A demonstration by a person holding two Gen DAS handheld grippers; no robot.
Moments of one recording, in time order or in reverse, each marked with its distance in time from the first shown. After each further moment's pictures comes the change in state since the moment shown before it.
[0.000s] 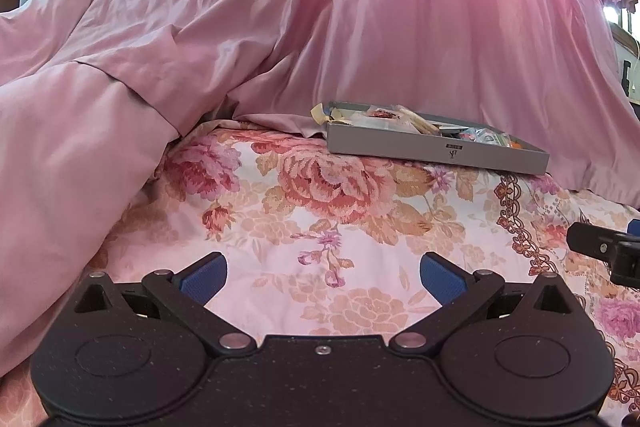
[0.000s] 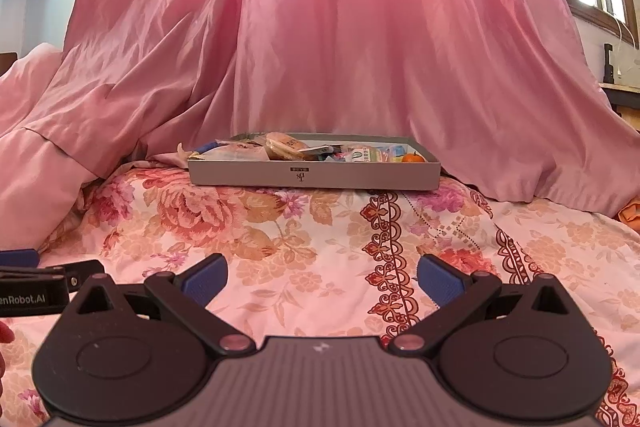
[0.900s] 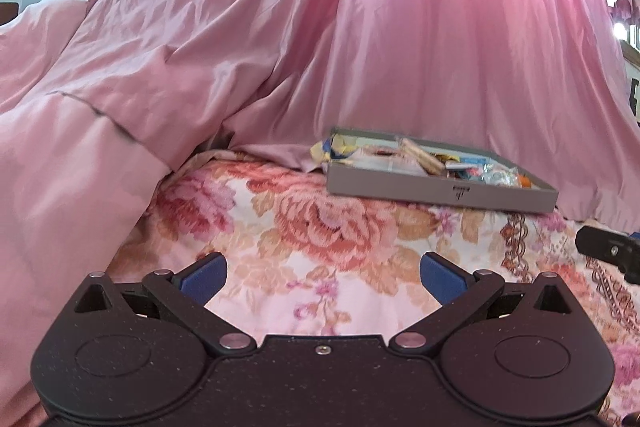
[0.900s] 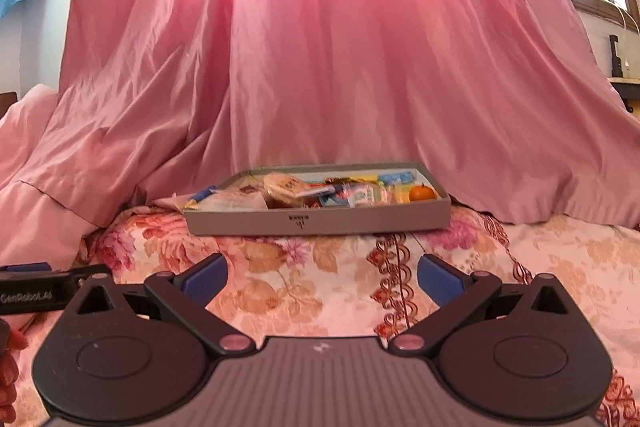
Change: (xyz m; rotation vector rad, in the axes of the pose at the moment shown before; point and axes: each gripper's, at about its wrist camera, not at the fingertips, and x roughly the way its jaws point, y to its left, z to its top) left arm 0.019 -0.001 0.040 -0.017 -0.022 0.008; right arm 0.023 -0.018 0.035 0.074 -0.044 0.045
